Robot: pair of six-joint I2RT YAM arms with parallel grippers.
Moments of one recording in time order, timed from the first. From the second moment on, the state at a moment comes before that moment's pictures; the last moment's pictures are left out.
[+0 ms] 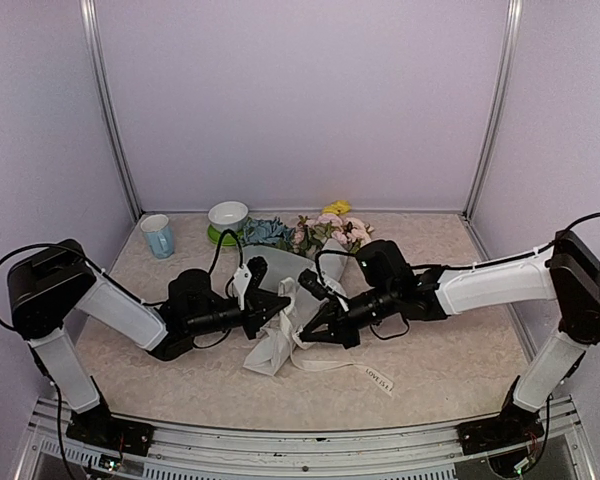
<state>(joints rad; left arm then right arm) -0.81 1.74 0.56 1.04 0.31 -0.02 0.87 1.64 0.92 0.11 -0.67 -0.02</state>
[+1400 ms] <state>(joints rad) -0.86 1.70 0.47 1.04 0.27 -0.03 0.93 1.85 1.00 -0.01 -0.47 0.12</state>
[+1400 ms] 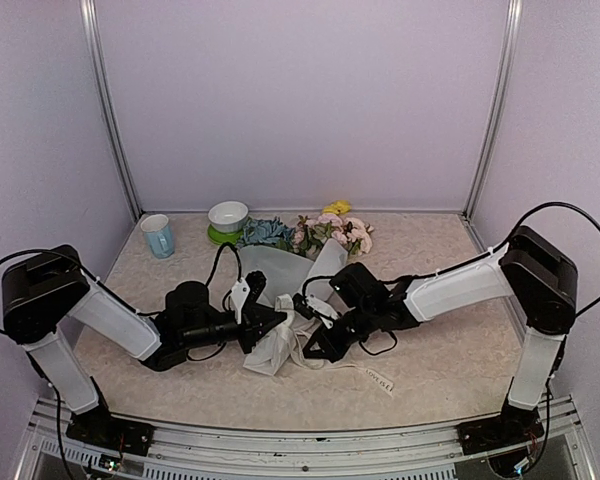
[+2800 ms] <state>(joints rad) -0.86 1.70 0.46 1.03 0.26 -0.04 0.92 1.96 0.92 0.39 -0.73 -0.01</state>
